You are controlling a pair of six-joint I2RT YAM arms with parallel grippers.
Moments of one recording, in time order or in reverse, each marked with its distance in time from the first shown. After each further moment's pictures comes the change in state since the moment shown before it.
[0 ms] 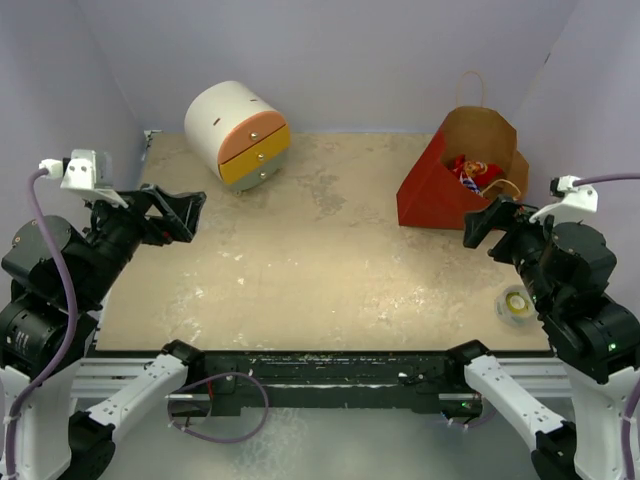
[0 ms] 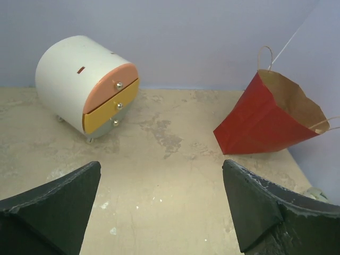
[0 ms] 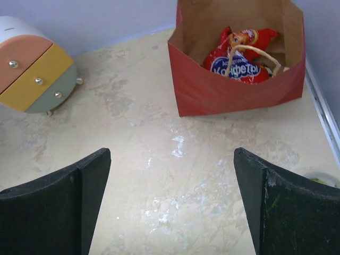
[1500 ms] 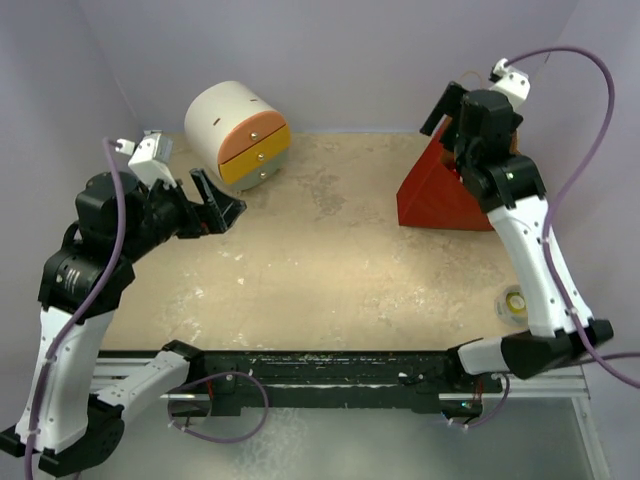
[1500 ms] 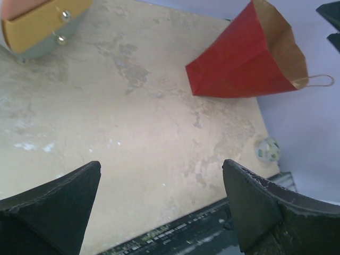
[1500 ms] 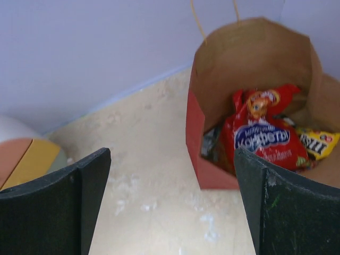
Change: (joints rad) left arm 0.061 0.105 -0.080 -0.120 0.252 -0.232; right arm -0.030 0.612 0.254 0.299 0.195 0.118
